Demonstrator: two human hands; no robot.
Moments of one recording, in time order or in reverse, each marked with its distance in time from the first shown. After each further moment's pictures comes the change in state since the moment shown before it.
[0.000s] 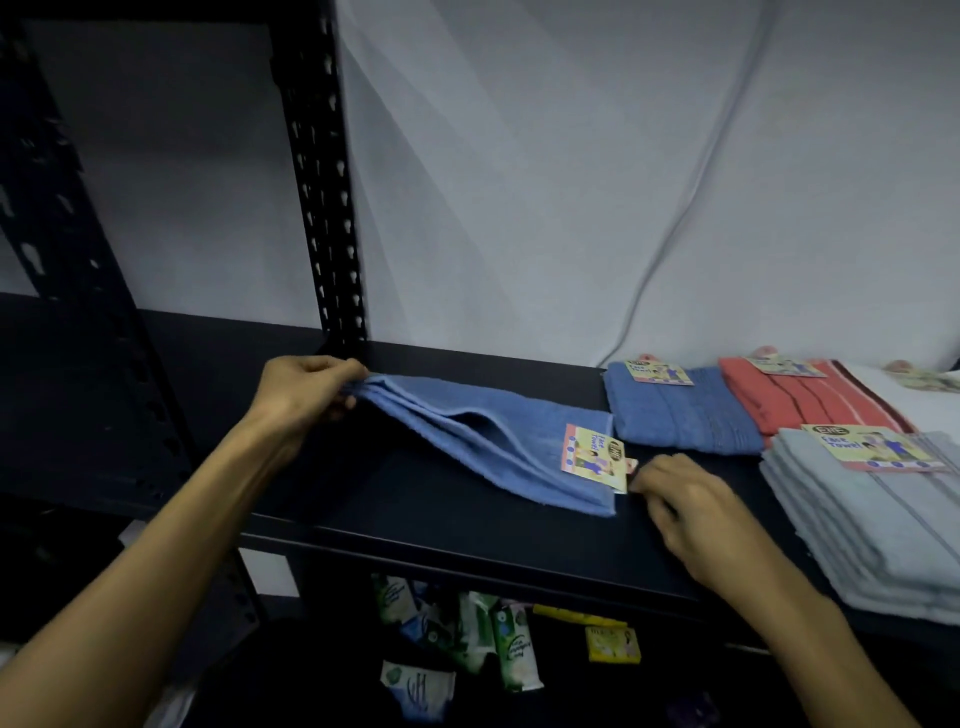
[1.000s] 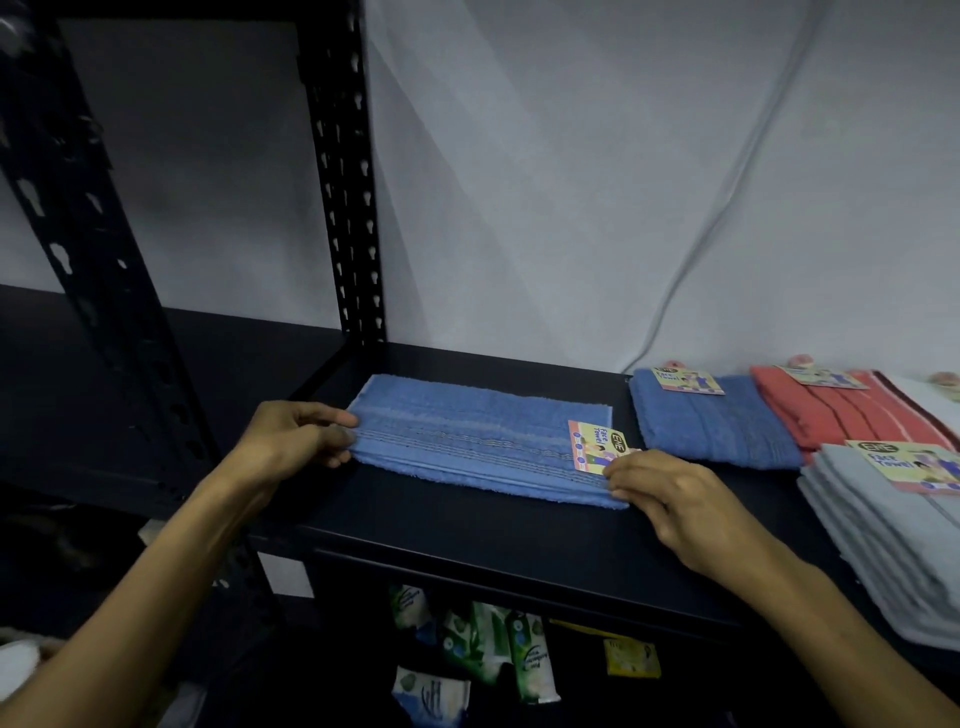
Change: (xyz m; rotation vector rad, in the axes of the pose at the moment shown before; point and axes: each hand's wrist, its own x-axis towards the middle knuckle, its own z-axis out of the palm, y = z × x) left_hand 0.010 -0.050 -0.039 0.149 -0.104 -0.036; right_hand 0.038 -0.001 0.023 0.107 -0.018 -0.257
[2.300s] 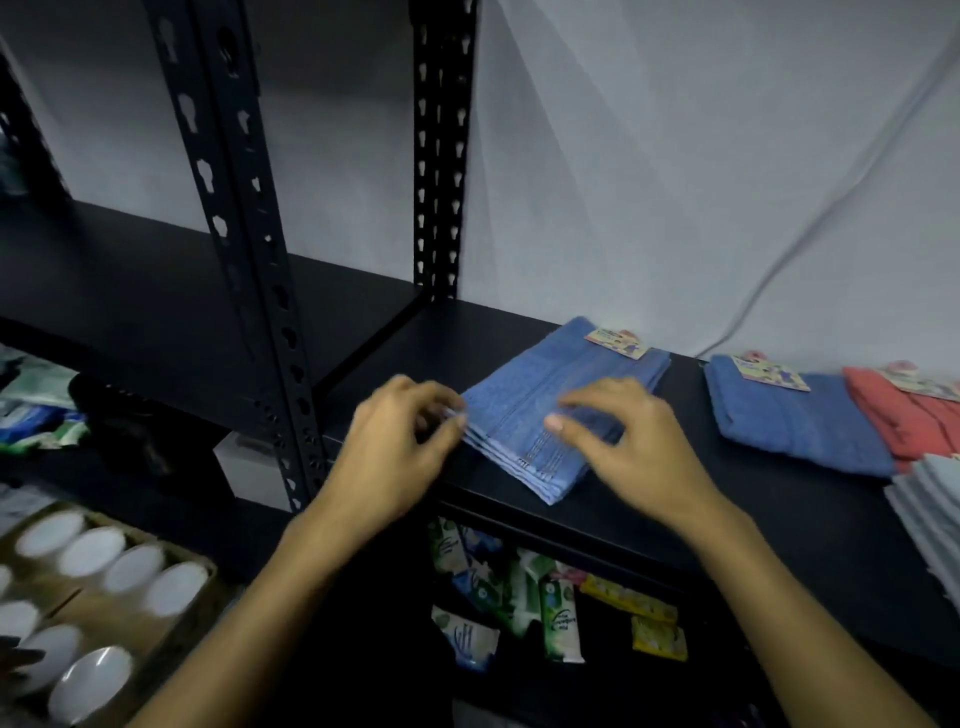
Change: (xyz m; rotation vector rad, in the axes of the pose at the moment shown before) left_hand -0.086 -0.009 0.025 0.456 0.167 0.527; right_hand 0.077 -0.097 0.029 0.334 0.022 0.234
